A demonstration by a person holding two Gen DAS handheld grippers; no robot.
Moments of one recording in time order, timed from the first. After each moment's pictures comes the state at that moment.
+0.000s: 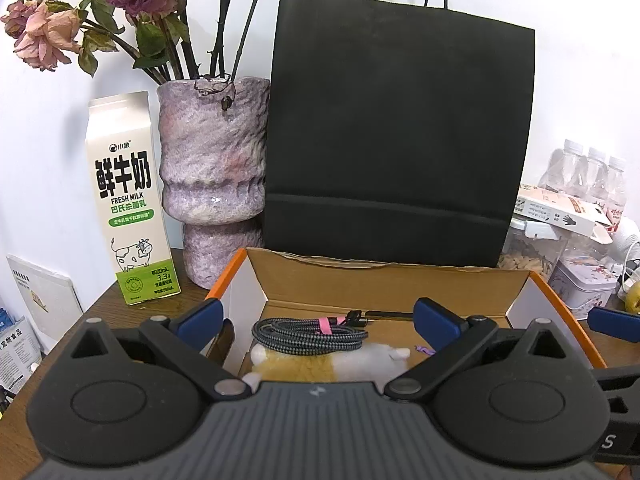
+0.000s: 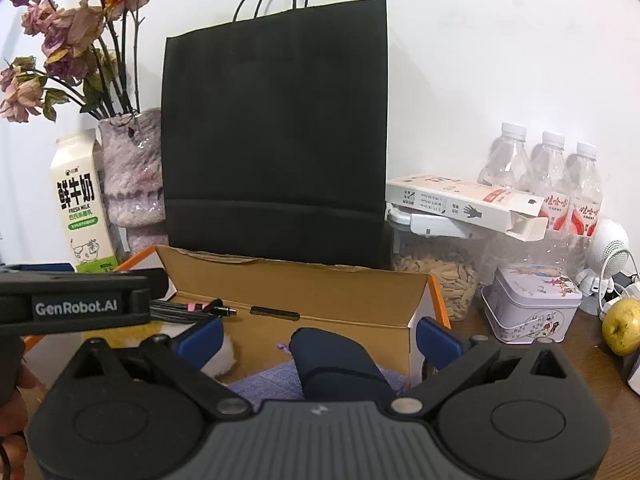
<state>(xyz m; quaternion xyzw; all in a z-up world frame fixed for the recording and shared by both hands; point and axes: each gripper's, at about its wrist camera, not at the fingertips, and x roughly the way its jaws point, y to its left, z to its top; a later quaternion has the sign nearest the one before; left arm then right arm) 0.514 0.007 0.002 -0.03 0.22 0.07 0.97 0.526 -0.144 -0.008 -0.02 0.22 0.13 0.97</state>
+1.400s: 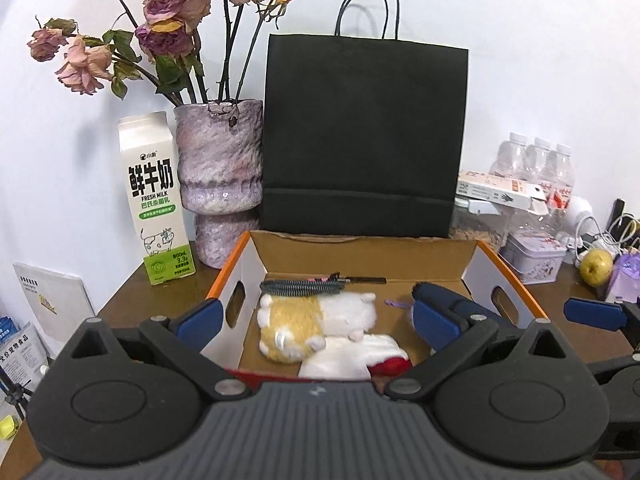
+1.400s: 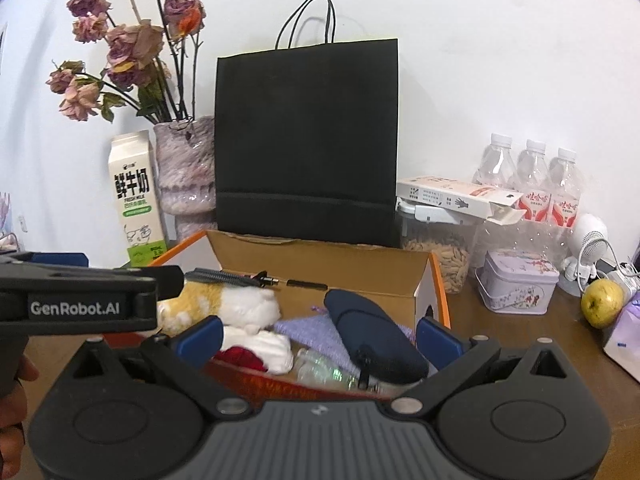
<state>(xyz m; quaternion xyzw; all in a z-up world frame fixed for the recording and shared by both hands) 0.417 -0.005 0.024 -0.01 0.22 0.04 0.97 0.437 -0.154 0.006 -0.02 0.22 0.15 0.96</state>
